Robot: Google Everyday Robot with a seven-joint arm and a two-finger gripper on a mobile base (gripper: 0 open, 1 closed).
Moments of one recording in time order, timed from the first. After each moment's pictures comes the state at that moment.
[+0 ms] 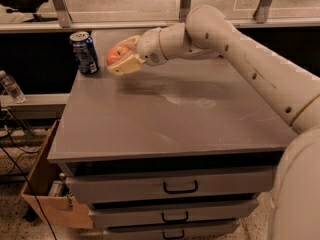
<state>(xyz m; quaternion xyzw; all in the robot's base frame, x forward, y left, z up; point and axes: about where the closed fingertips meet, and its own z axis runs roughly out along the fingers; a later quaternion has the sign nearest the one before) 0.688 0.111 0.895 -0.58 0.58 0.29 0.49</state>
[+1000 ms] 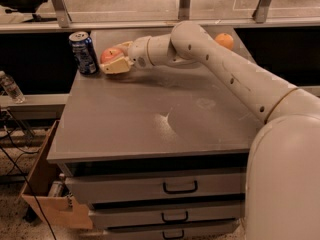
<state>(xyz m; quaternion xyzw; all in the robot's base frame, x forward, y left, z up) 0.738 0.142 0.859 -0.52 0.62 0.31 0.50</state>
